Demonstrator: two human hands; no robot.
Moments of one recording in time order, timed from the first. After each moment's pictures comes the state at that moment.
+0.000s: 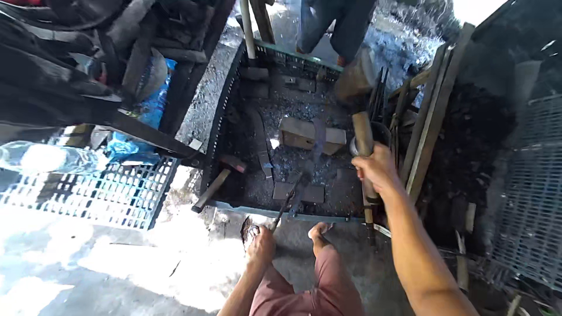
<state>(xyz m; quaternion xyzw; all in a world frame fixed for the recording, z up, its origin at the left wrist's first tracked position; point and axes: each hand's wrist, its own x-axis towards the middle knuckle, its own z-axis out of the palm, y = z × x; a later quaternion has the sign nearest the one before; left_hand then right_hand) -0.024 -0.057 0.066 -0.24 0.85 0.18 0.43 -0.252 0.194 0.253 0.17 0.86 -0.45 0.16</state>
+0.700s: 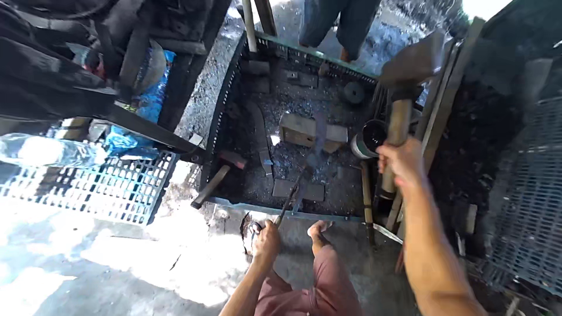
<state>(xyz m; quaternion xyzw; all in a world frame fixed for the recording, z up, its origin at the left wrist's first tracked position) -0.037 -0.034 0.061 -0.25 0.84 0.19 0.45 -0.269 0.230 0.263 0.21 0.83 -0.51 0.09</state>
